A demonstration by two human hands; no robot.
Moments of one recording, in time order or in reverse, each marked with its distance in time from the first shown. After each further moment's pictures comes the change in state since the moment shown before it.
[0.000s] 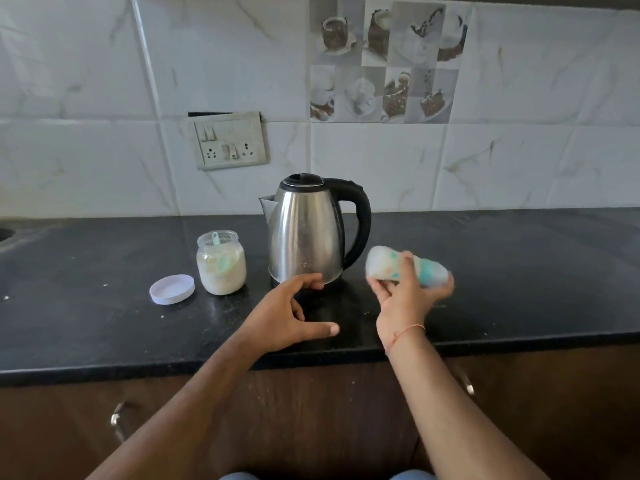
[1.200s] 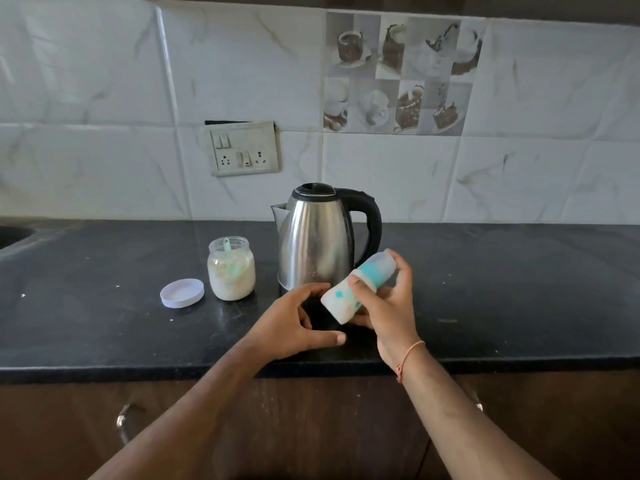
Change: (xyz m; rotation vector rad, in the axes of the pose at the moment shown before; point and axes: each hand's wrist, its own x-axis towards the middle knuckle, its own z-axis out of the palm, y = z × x) left_hand 0.001 0.000 0.000 -0.009 0.029 -0.003; right_hand -0.015 0.014 0.000 -0.467 -0.335 0.044
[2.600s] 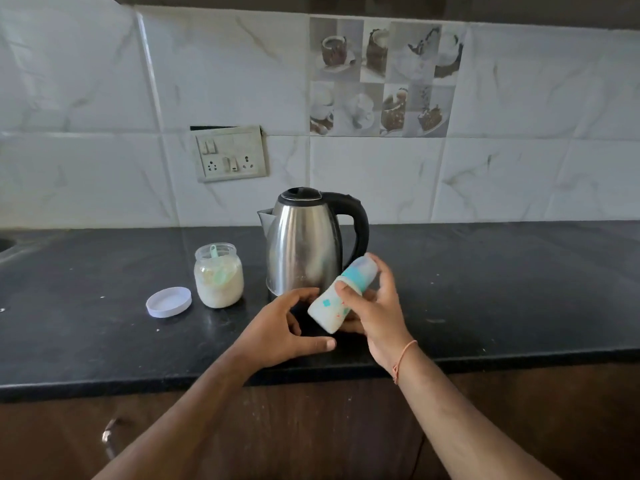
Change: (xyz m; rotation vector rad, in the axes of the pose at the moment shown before) left_hand 0.000 -0.004 0.002 0.030 -0.002 -0.015; right_hand -0.002 -0.007 -0.005 0.002 -0.083 0.046
